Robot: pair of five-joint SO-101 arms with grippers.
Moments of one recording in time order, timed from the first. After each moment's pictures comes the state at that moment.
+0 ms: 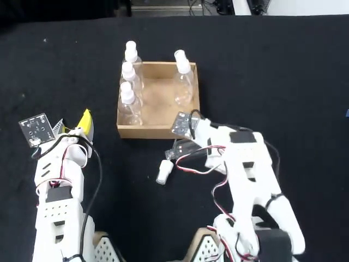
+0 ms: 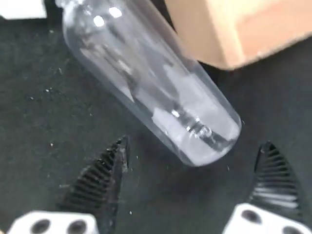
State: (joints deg) left arm -16.2 -64.5 90.9 0.5 10.4; right arm -2.5 -24.9 55.8 54.3 63.9
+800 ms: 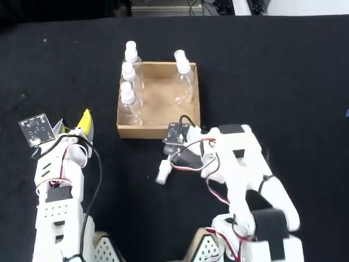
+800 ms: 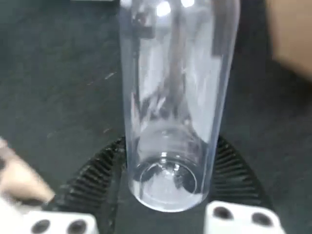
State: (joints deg) left arm -16.2 -64.5 90.9 0.5 10.4; right arm -5.9 -15.6 51.7 65.1 64.2
